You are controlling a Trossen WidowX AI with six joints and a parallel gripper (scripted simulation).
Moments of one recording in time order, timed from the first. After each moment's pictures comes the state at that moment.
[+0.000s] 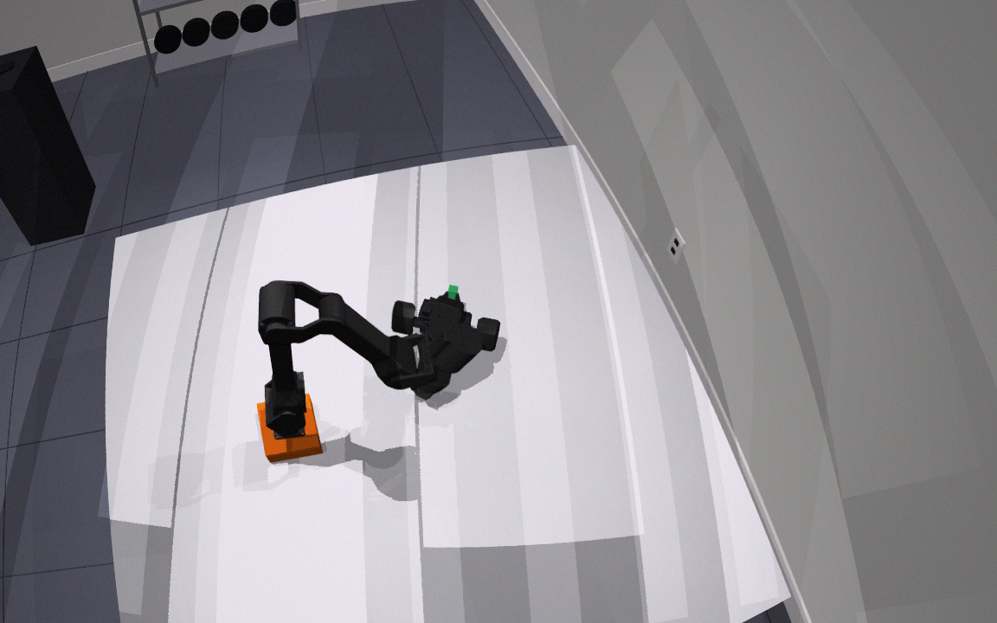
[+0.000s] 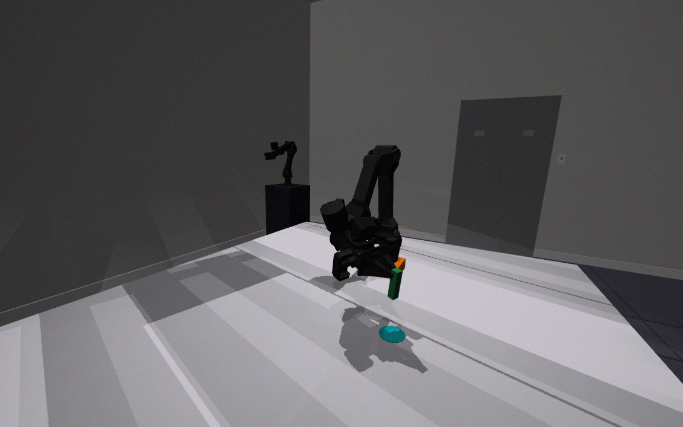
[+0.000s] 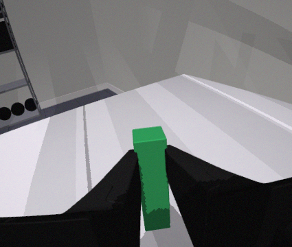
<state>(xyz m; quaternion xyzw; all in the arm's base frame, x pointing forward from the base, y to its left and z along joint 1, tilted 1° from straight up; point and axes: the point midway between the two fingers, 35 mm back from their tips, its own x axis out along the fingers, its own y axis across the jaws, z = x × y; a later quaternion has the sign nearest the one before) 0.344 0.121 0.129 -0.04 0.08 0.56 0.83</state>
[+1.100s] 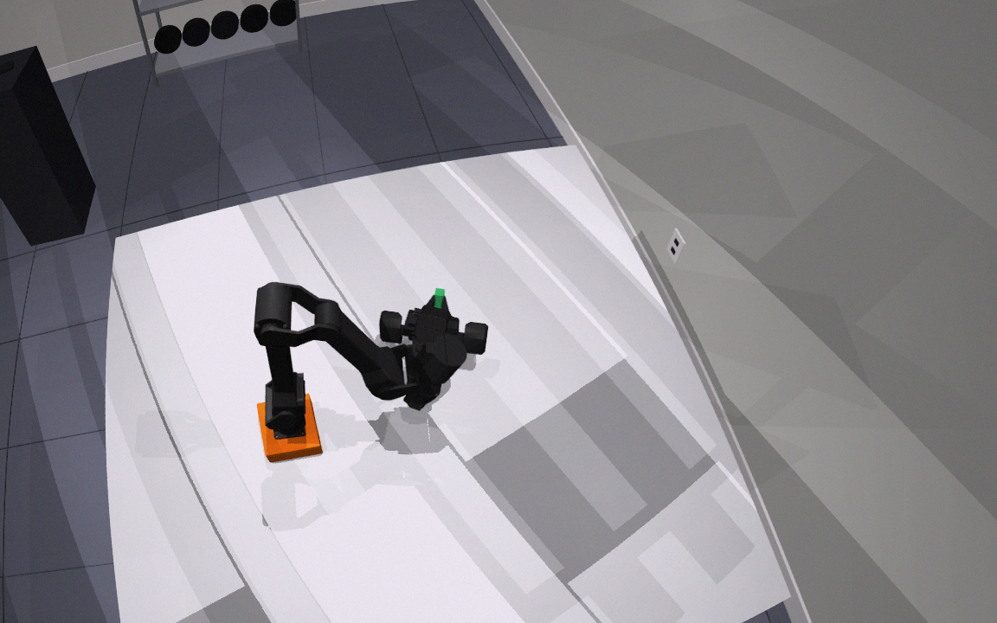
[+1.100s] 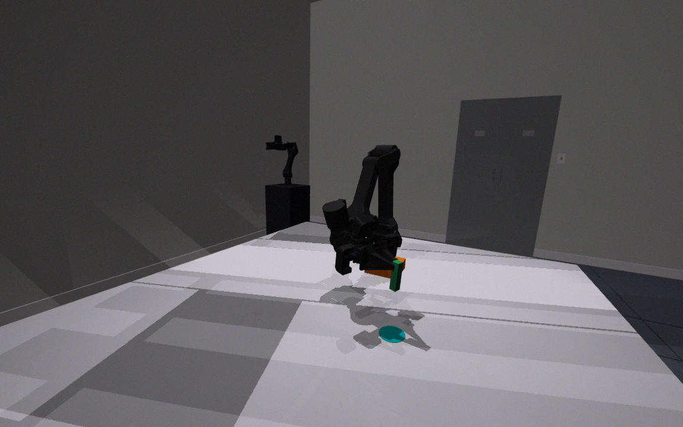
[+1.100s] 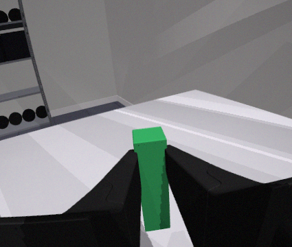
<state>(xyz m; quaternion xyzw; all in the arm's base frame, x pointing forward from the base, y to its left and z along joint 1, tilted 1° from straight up) 0.319 0.113 0.133 -0.03 0.03 0.58 0.82</state>
